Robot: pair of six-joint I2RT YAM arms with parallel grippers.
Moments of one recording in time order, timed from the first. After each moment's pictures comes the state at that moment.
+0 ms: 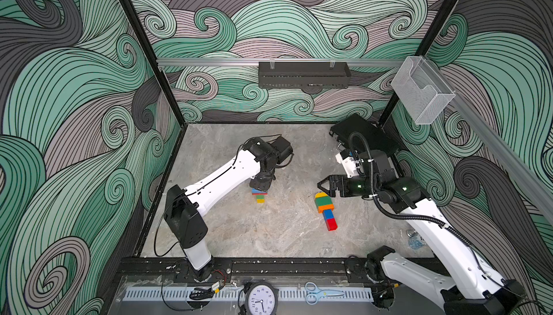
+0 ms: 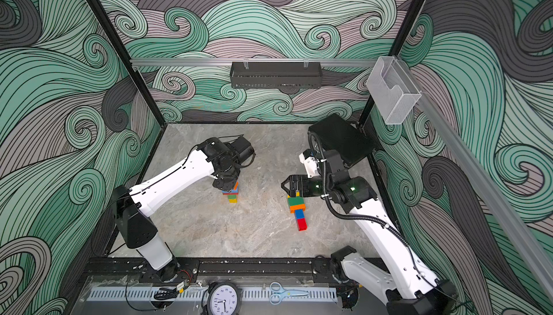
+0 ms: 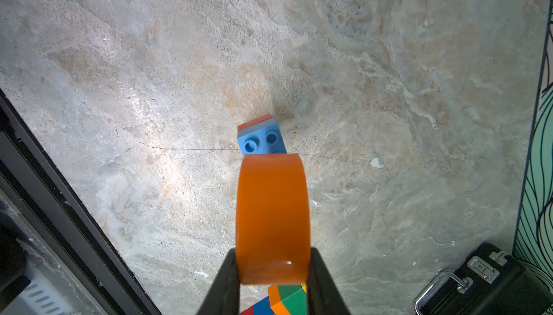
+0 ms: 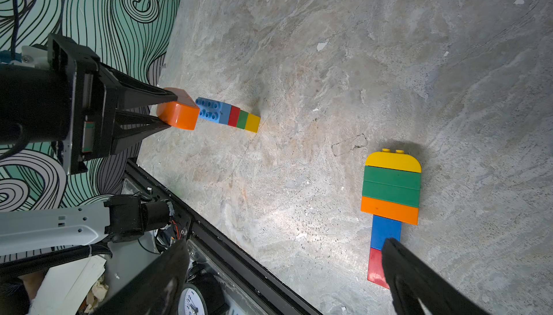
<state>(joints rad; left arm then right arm) -0.78 1.71 1.69 -1.43 -0.23 -2.07 0.43 1.00 1.07 -0.91 -0.39 0.35</state>
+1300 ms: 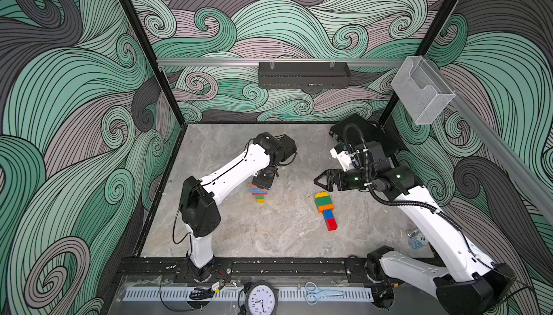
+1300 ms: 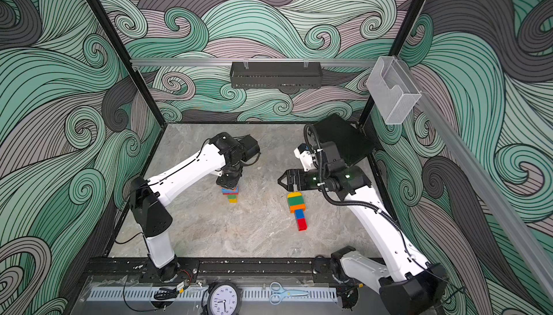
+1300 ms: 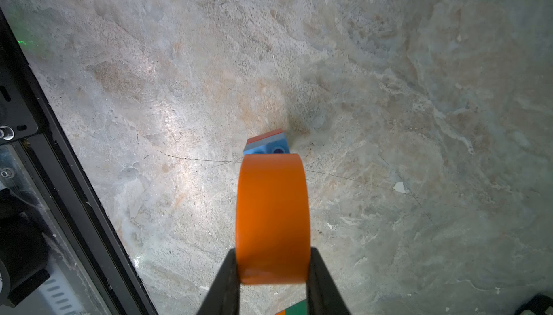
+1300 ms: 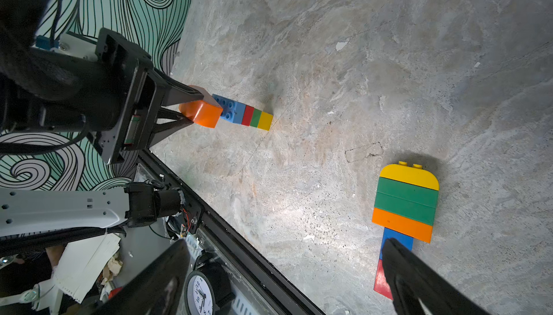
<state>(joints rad) -0.77 1.84 1.81 -1.55 -0.23 -2.08 0.40 1.11 1.16 -0.94 -0.48 0.27</state>
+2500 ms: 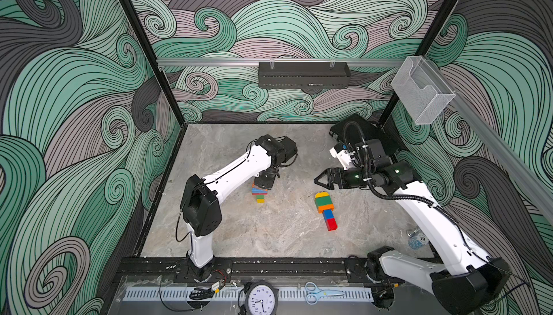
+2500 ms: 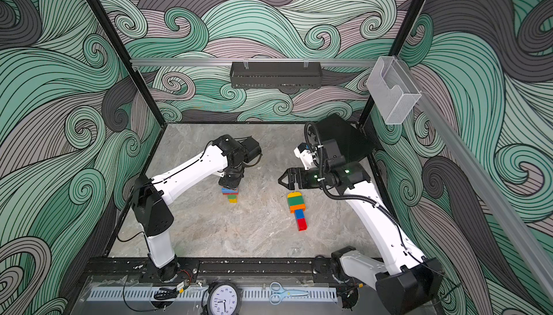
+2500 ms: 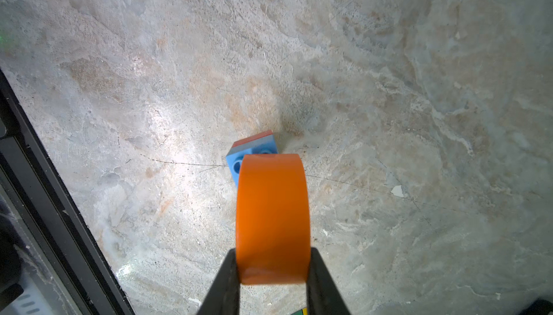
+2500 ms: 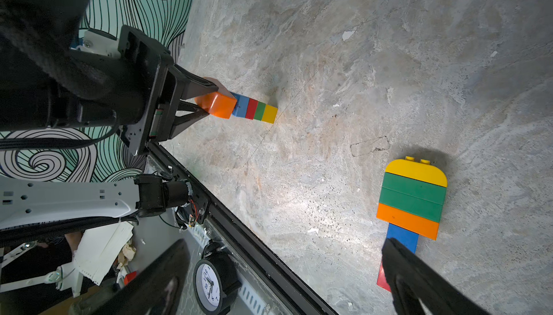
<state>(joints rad) -0.77 1.86 1.77 -1.48 -0.25 -2.08 0.36 1.15 1.18 -0.98 -0.55 0.23</state>
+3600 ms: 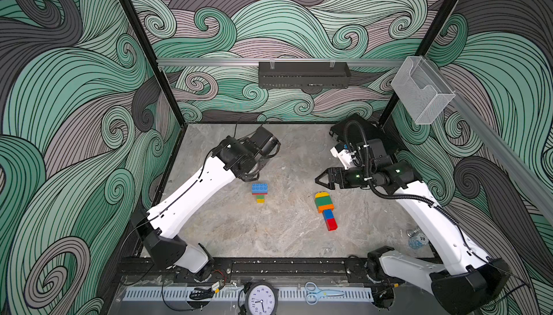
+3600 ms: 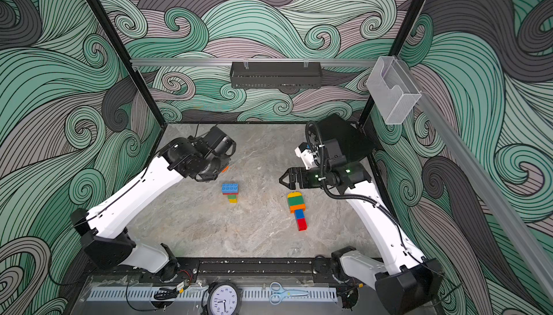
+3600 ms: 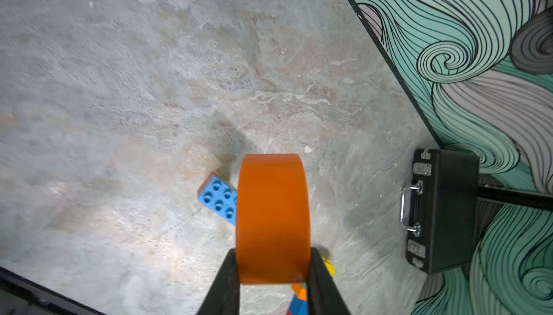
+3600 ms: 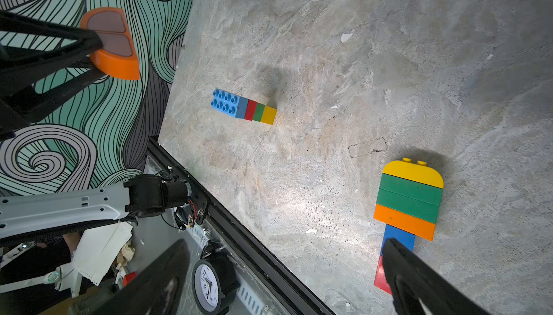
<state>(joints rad) -0.75 1.44 1.67 -1.33 -0.39 -1.41 0.34 1.15 1.18 -0.98 -0.55 0.22</state>
